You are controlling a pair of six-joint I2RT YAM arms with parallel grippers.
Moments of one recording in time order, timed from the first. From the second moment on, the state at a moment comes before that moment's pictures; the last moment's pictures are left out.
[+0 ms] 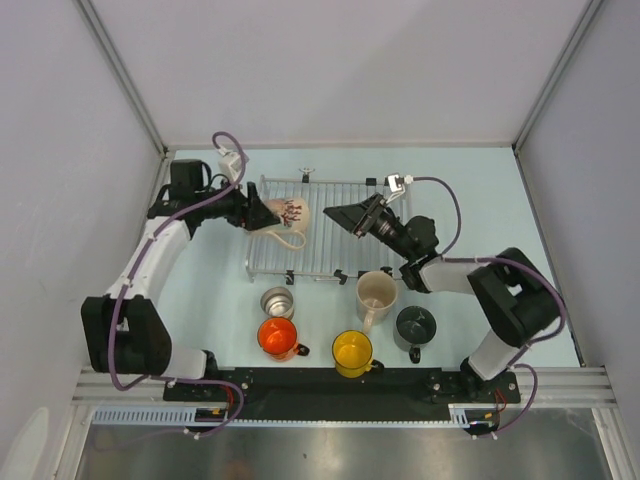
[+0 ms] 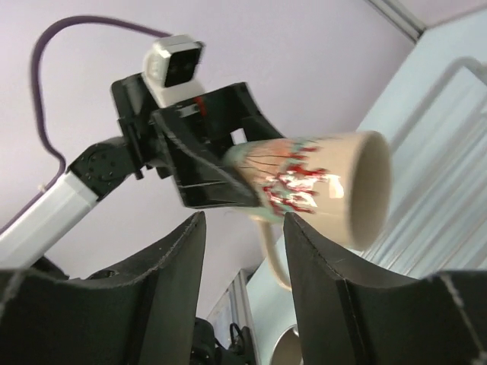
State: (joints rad) left arm -0.02 1.39 1.12 -0.44 0.91 0.02; right arm 0.57 1.68 0.70 1.29 -0.38 1.15
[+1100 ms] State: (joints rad) left arm -0.38 1.95 1.85 -0.91 0.06 0.30; right arm 0.68 0.97 0.65 0.35 -0.18 0.66
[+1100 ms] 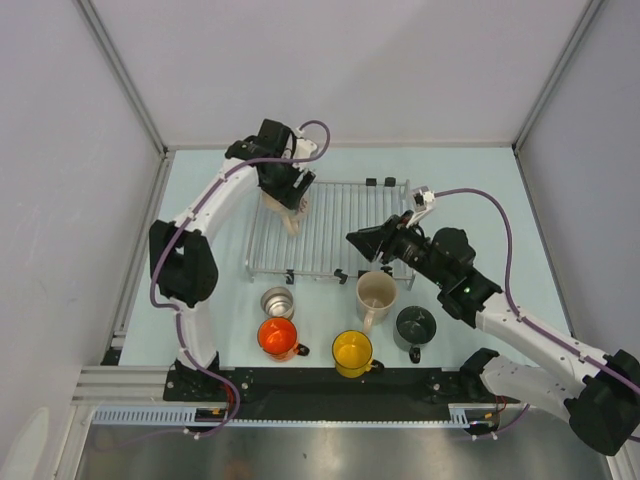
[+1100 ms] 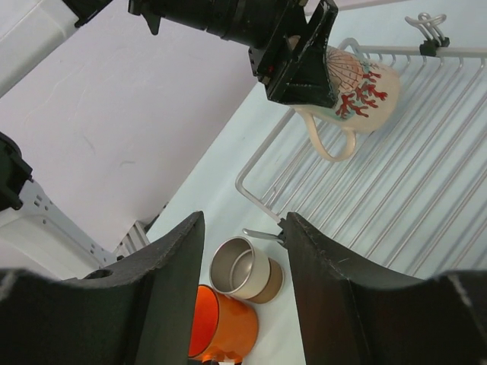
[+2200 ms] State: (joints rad) left arm -0.44 2.05 1.97 -0.85 -0.13 0.32; right arm 0.67 0.99 0.55 0.33 -0.22 0.65
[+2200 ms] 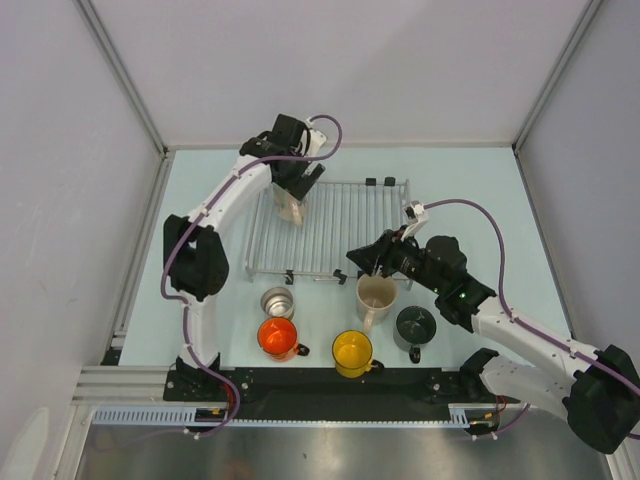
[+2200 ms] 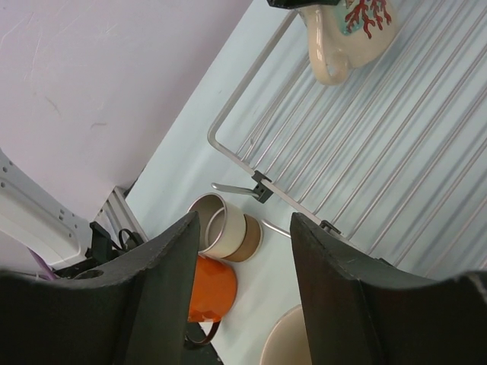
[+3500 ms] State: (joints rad) left arm -0.46 1.03 1.02 -0.66 0.22 0.25; right arm 1.24 1.22 1.03 -0.57 0.56 0.43
